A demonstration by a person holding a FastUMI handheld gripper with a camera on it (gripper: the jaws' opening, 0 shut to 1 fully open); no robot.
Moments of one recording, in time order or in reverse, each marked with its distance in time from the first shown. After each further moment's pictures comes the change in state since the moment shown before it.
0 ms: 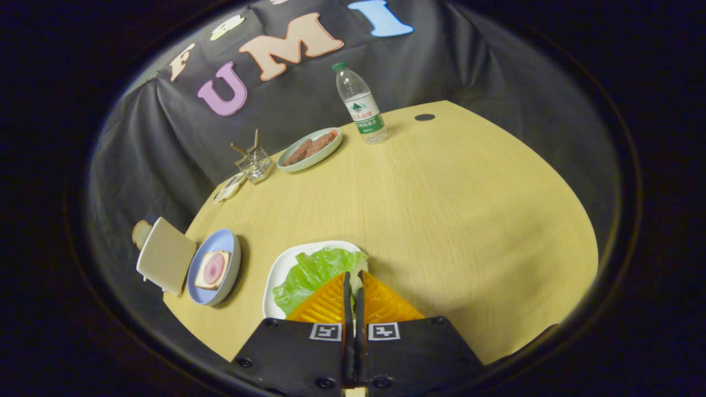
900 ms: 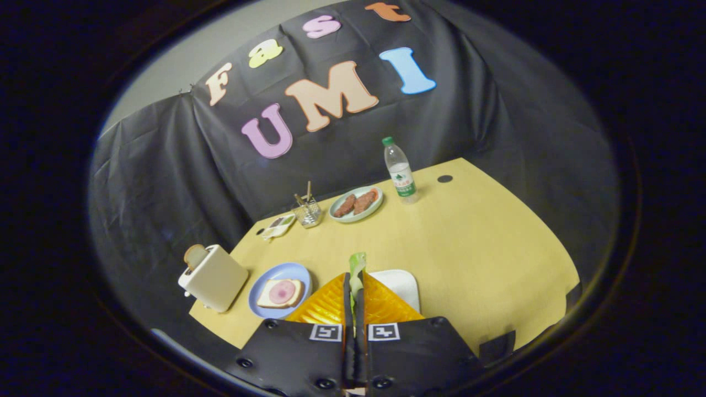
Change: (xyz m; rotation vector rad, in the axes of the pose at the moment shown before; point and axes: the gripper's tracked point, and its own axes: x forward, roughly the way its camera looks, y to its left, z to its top) arm -0.131 0.102 0.051 -0.040 -0.257 0.116
